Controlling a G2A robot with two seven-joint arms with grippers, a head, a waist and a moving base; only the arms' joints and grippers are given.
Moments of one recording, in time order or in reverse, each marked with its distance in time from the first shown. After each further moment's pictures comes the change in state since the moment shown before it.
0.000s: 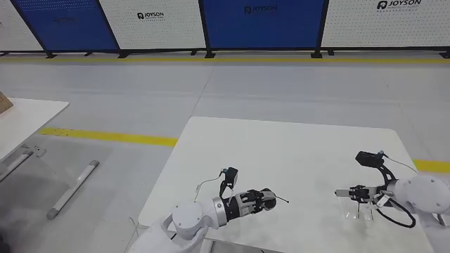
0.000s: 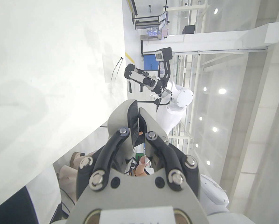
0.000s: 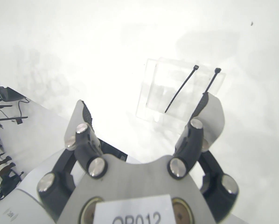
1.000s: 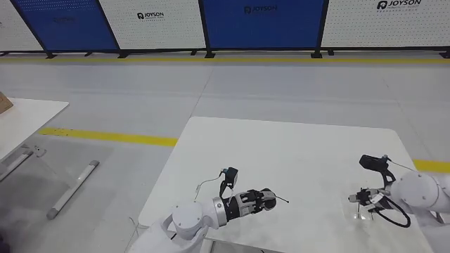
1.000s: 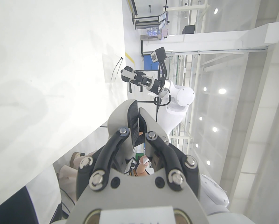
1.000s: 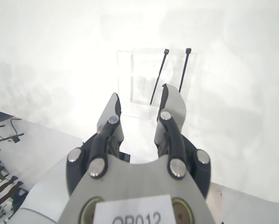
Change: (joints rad) left arm 0.000 0.000 0.000 0.000 0.000 0.000 0.000; right arm 0.071 0.031 -0.126 0.025 -0.070 0.201 0.046
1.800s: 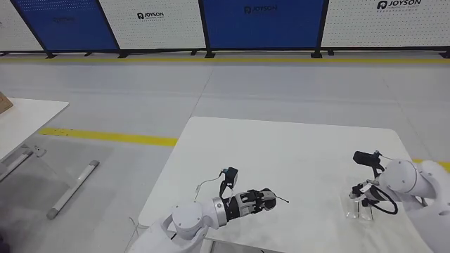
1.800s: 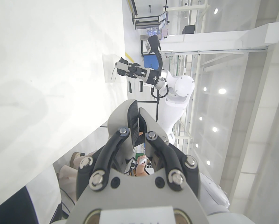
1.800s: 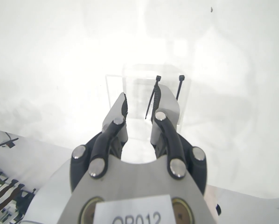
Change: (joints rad) left arm 0.000 0.000 0.000 0.000 0.000 0.000 0.000; right arm 0.163 -0.056 -0.164 0.201 -0.029 0.001 0.000
